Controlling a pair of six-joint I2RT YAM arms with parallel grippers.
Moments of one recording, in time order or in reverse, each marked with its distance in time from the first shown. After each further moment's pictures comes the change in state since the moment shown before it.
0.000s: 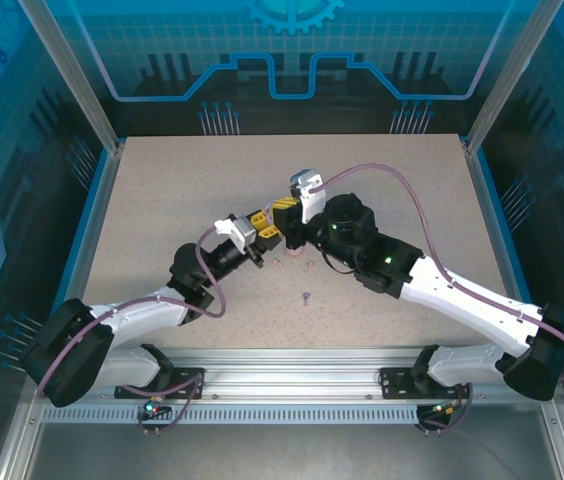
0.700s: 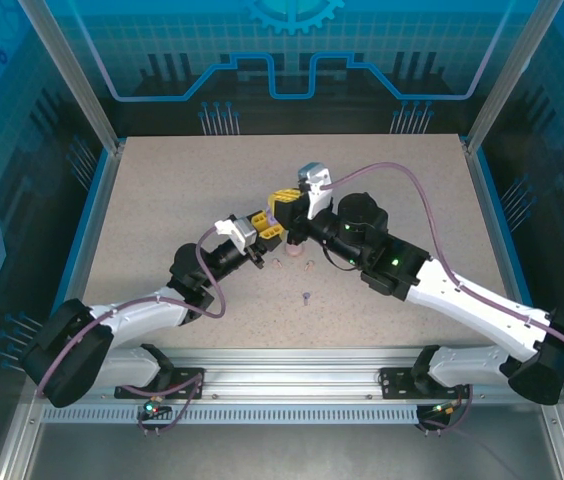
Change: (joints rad) left arm -0.001 -0.006 0.000 -0.001 0.008 0.000; right arm -0.004 -0.031 -0.014 0.109 -0.040 0.008
